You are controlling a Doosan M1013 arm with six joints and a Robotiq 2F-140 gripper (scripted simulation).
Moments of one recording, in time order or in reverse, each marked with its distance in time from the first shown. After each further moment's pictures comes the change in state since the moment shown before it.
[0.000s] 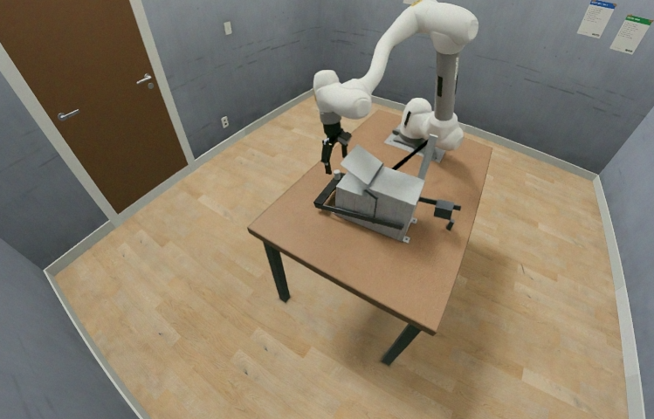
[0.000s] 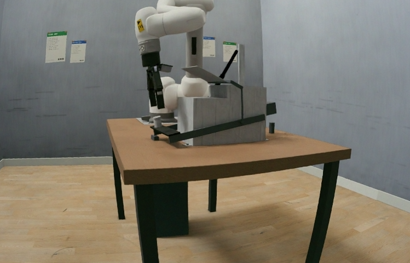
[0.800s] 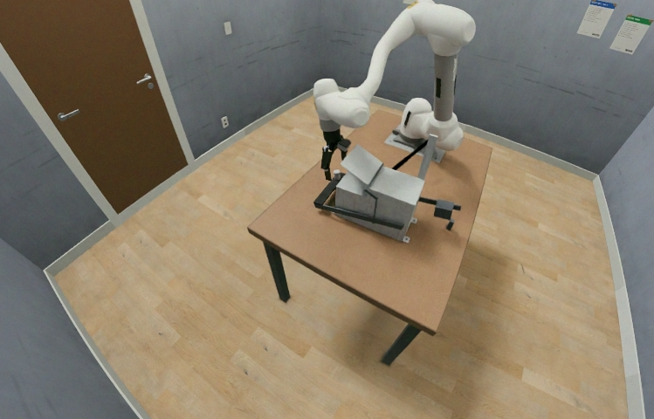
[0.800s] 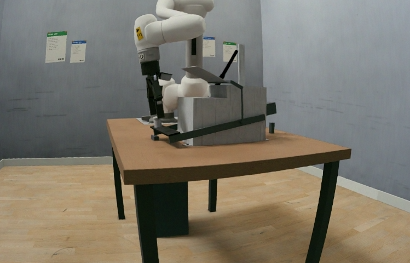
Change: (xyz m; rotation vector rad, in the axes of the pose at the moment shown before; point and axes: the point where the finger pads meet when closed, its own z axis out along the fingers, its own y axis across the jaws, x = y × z) arm -0.006 0.000 0.035 0.000 0.001 0.000
